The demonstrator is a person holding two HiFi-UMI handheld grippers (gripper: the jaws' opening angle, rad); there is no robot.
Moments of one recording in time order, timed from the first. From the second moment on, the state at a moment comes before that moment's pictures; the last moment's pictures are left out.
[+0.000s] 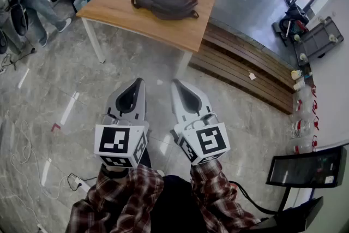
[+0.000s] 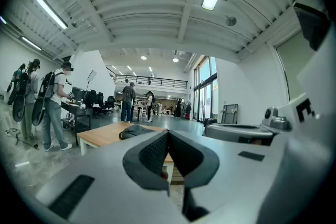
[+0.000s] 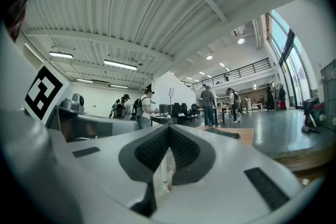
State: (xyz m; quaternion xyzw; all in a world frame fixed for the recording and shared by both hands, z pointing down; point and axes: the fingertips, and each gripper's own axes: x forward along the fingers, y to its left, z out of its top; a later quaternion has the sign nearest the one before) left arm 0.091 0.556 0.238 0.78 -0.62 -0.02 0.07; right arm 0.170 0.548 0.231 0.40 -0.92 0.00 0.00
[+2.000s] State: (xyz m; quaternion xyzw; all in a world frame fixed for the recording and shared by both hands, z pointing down) left arm -0.048 -0.132 0.326 0.88 -0.45 0.11 0.12; right arm 0.031 -0.102 0.306 0.54 -0.83 0.10 0.05
